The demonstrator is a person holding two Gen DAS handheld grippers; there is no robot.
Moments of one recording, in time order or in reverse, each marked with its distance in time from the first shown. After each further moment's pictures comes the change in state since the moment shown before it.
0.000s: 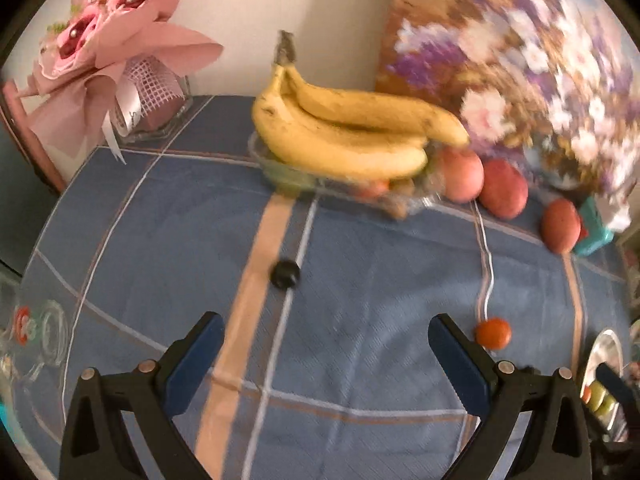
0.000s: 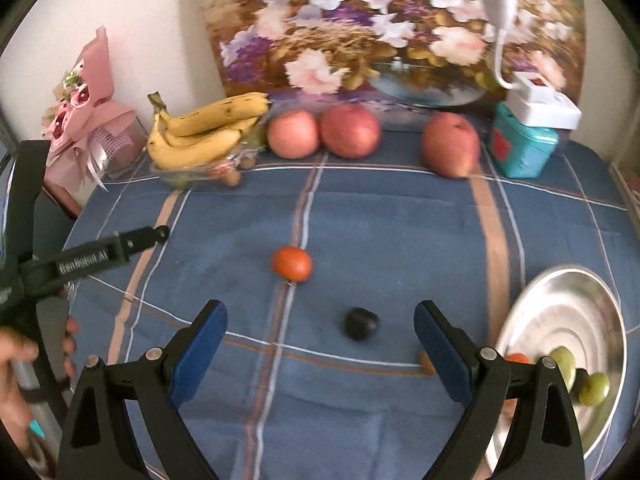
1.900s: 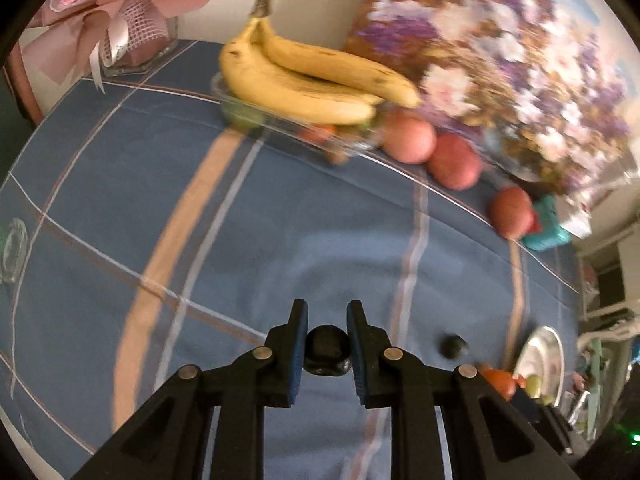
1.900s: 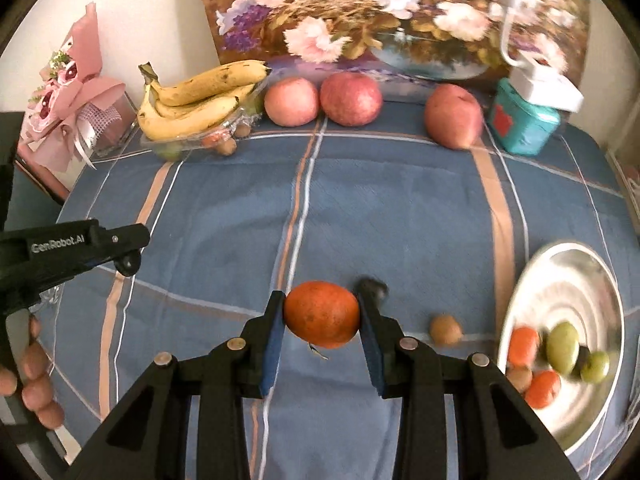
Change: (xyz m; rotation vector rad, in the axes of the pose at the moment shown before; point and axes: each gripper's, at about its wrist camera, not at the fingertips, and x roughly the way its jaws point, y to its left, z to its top) left arm -0.018 -0.053 -0.045 -0.152 0.140 -0.131; right arm -0.006 -0.002 -0.025 0.031 0.094 -0.054
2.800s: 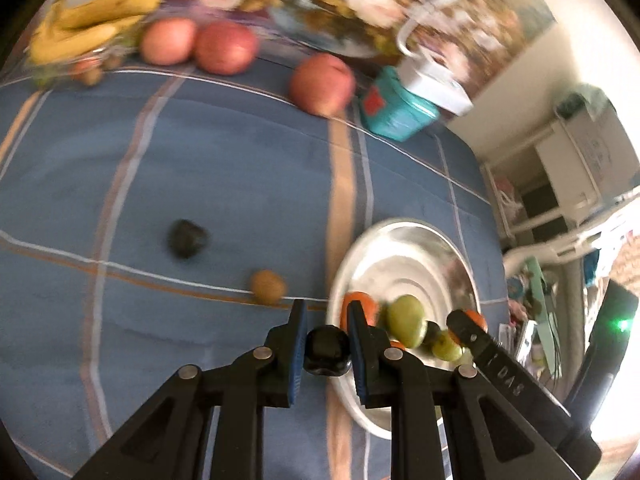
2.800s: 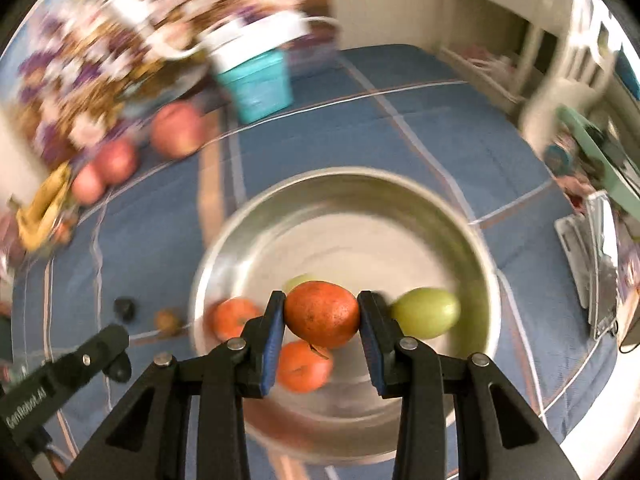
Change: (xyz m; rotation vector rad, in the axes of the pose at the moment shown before) left arm 0.045 -0.193 -0.099 0.175 0.122 -0.286; right arm -0.044 -0.222 -0.056 0.443 -0.051 -0.221
